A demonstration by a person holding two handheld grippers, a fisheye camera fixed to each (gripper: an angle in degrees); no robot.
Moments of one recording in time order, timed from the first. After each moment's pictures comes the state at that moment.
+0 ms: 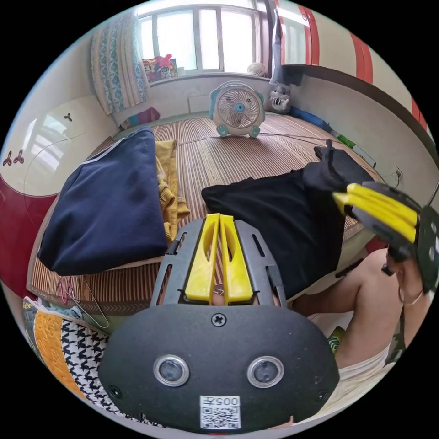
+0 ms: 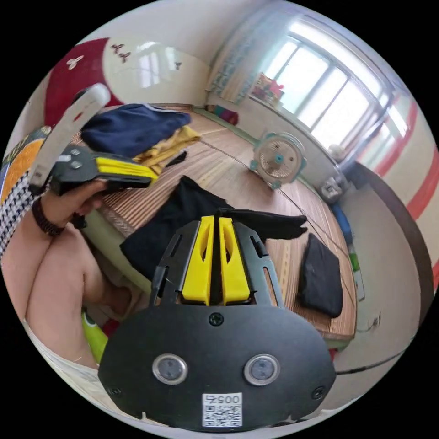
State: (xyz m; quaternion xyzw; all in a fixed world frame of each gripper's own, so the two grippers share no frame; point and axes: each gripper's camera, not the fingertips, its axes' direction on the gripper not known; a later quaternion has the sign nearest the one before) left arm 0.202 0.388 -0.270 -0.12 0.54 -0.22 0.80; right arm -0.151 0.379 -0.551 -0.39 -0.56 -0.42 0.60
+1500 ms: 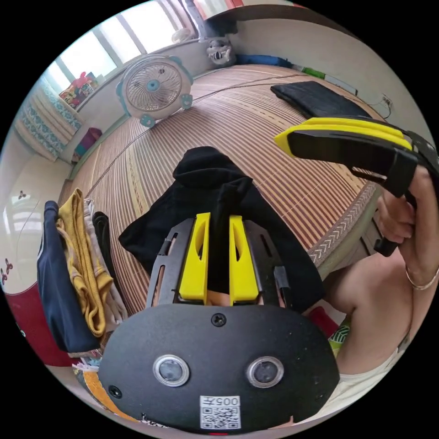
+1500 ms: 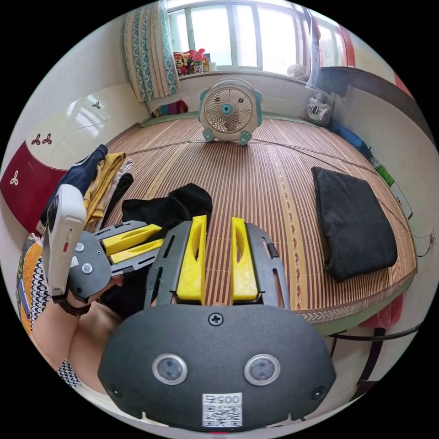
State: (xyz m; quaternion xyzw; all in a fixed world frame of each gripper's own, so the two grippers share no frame) left arm 0.337 0.220 -0.334 -0.10 0.57 -0.02 0.81; right arm -0.164 0.477 -0.327 -0.58 -0.46 -0.24 0.62
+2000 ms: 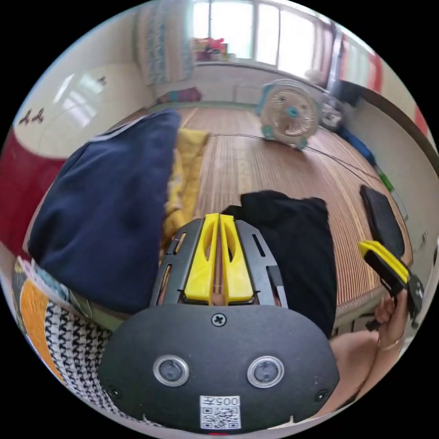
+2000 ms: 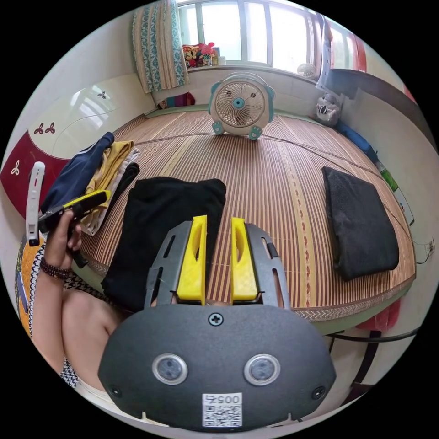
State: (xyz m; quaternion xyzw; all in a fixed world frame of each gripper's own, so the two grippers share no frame) left arm 0.231 0.340 -0.189 -0.25 0.48 -0.32 0.78; right arm -0.172 0.483 -0.331 -0.59 -0.47 -0.25 0.61
